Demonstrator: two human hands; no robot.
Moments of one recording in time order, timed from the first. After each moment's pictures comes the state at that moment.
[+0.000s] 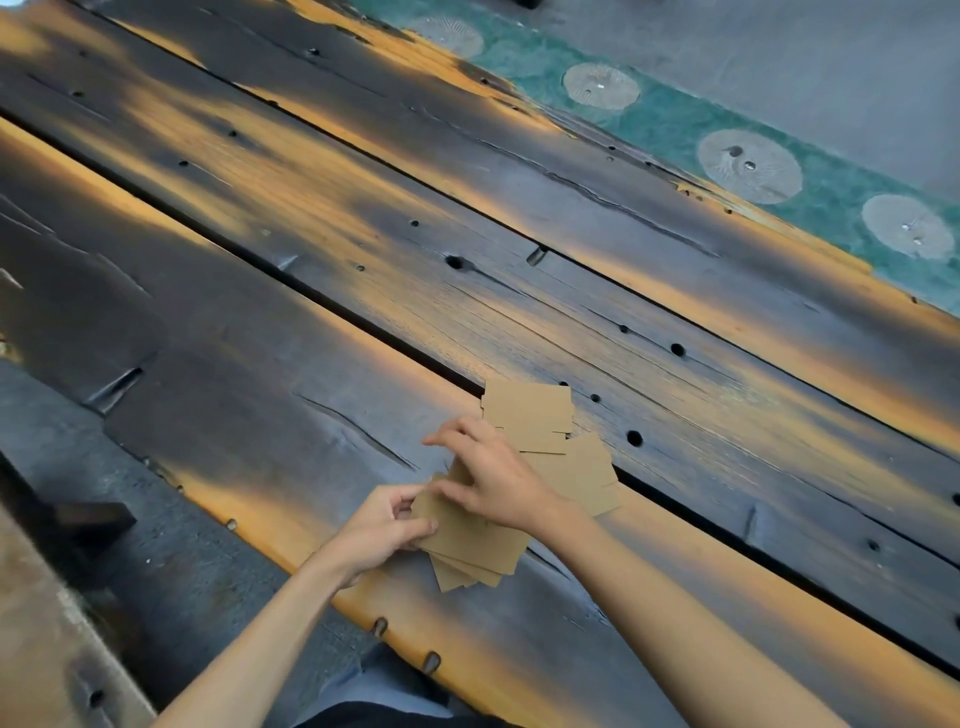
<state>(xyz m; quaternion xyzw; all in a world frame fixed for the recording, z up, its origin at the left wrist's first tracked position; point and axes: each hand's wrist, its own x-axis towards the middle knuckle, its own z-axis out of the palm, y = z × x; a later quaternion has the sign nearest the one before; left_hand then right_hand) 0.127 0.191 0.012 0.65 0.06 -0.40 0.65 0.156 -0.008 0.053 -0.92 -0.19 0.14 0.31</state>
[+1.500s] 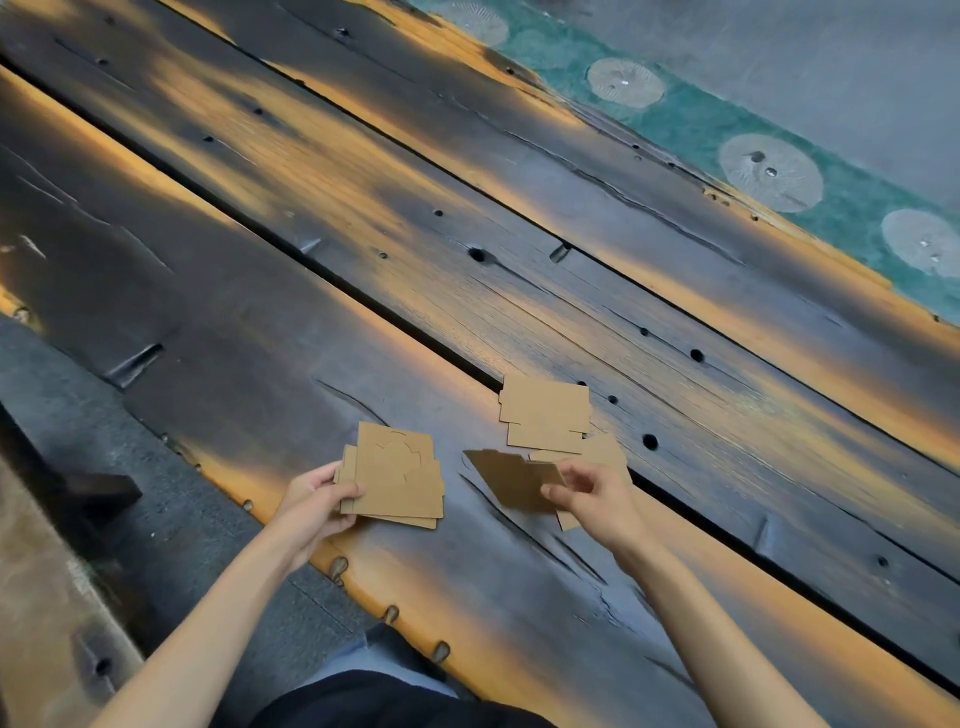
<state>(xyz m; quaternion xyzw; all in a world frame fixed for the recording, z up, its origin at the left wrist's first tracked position) 0.139 0.276 -0.011 0.62 0.28 -0.29 0.68 0.110 -0.074 0.043 -0.78 0.23 0.20 0.54</state>
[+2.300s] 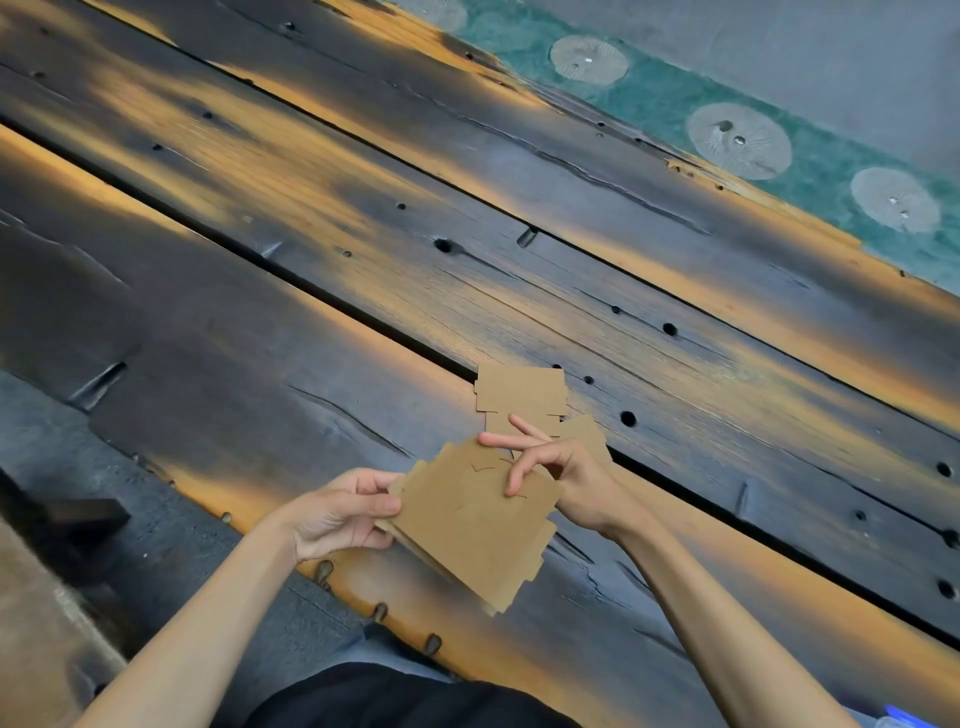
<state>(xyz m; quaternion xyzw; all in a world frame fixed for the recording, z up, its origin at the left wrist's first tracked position) 0.156 0.234 0.017 0.39 0.02 -0.58 0.72 0.115 -0.080 0.076 -0.74 -0.06 0.23 0.63</state>
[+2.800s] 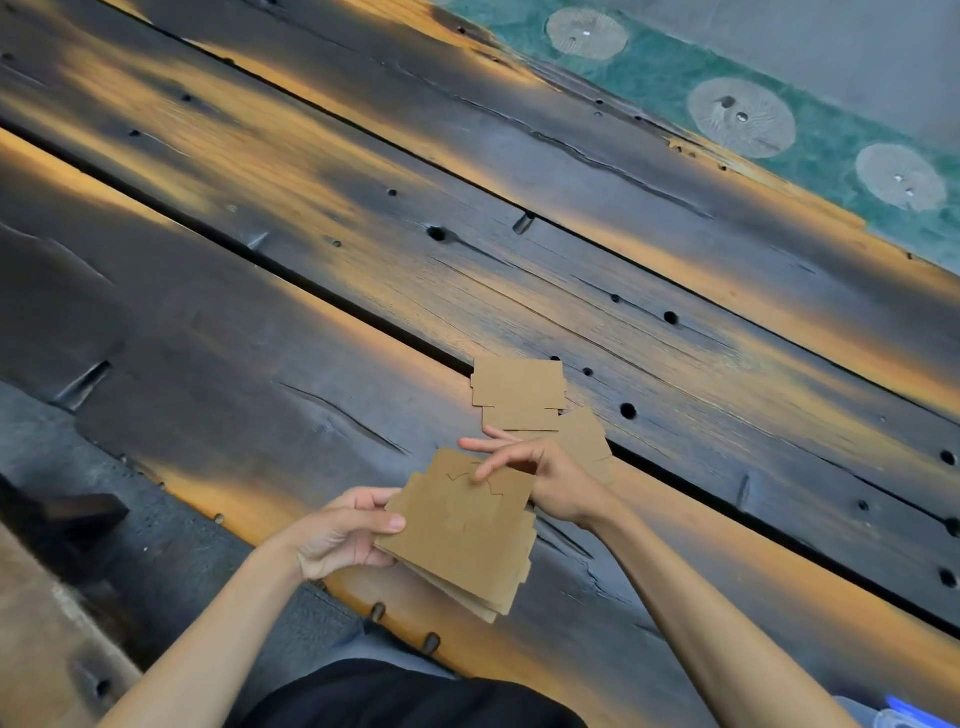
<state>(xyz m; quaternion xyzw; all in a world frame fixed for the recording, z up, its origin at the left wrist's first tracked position) 0.142 0.230 -0.003 0.40 0.06 -0.58 0.71 0.128 -0.071 0.037 -0.72 -0.04 0.26 0.64</state>
